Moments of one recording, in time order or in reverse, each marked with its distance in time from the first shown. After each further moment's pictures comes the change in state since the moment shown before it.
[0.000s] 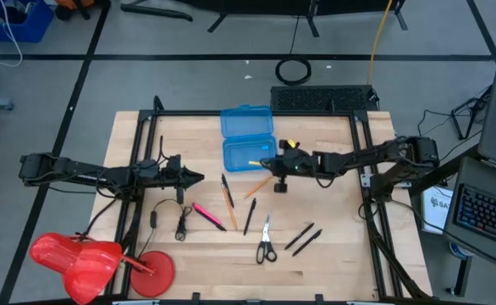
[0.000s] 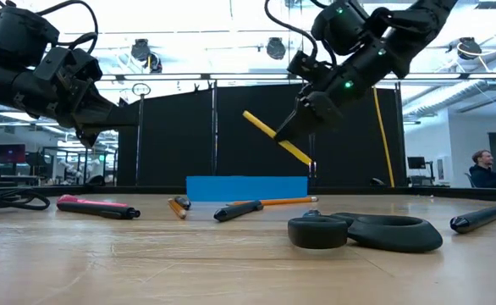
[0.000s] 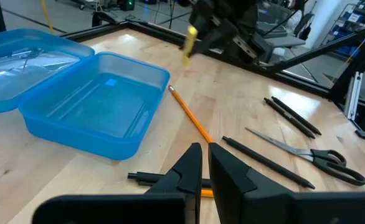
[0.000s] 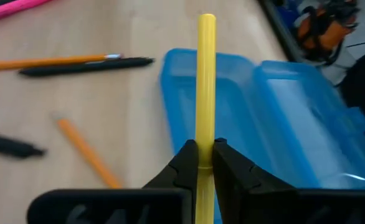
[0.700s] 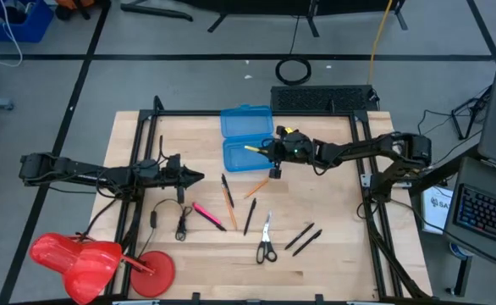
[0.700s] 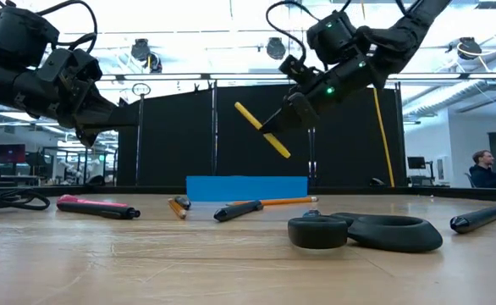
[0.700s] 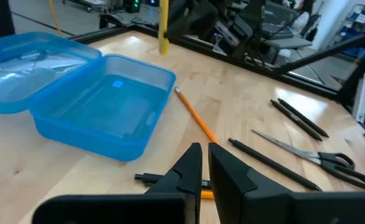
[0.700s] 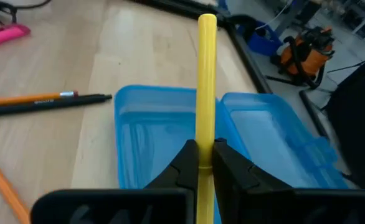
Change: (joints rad) left arm 0.000 0.000 0.000 0.000 -0.027 0.004; right arm -0.137 0.072 0.033 0.179 -0.133 -0.079
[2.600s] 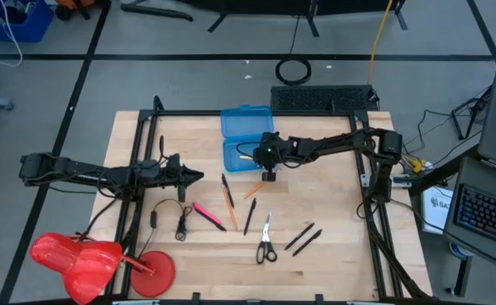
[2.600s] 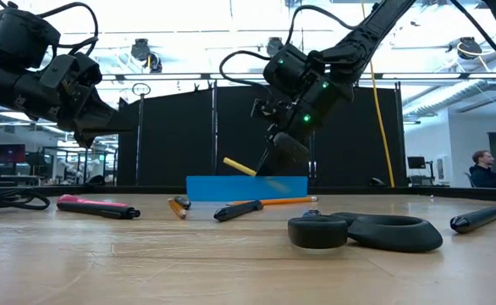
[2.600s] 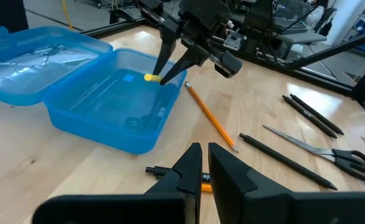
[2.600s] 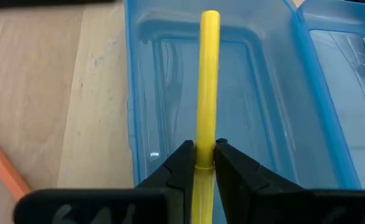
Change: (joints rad) left arm 0.000 0.000 0.000 -0.030 -0.032 -0.001; right arm -0.018 0.247 0.272 -0.411 -0.027 -0.014
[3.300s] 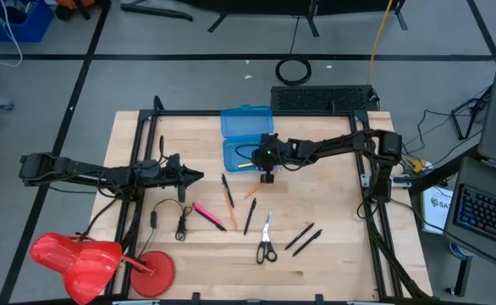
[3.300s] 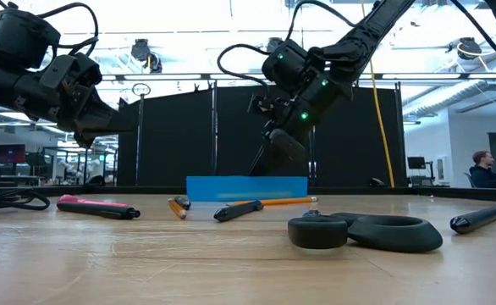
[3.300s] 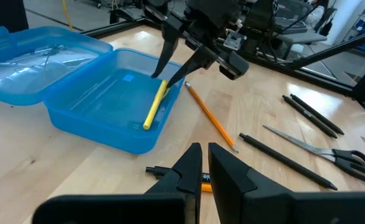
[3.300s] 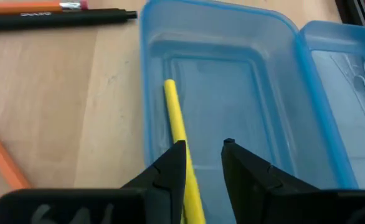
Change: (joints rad) left arm 0.000 0.000 0.000 0.000 0.000 0.000; right arm 0.033 0.000 -0.001 0.039 0.009 0.006
